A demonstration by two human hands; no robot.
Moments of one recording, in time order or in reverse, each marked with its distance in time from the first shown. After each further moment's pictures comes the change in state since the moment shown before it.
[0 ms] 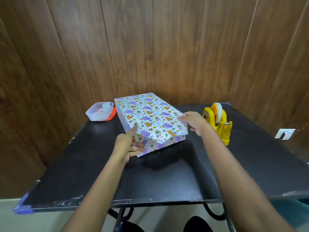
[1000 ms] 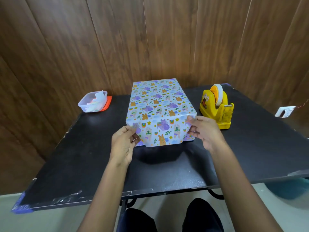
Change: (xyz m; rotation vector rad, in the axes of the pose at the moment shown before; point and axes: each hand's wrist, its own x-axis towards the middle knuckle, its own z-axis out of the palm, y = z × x) left_hand -0.002 -0.026 0.010 -0.422 -0.034 0.175; right_hand -0.056 0.053 0.006 0.495 0.132 0.015
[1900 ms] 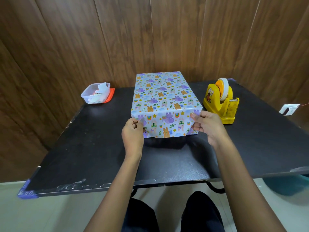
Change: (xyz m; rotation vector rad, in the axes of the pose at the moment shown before) left_hand 0.007 -0.027 0.001 0.375 0.162 0.208; right_hand 0.006 0.011 -0.003 -0.086 -0.030 -0.078
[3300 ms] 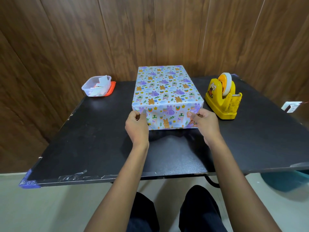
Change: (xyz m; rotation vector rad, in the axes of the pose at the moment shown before) left_hand -0.004 0.001 0.018 -0.028 0.185 -0.002; right_hand 0.007 0.029 0.008 -0.170 0.095 -0.139
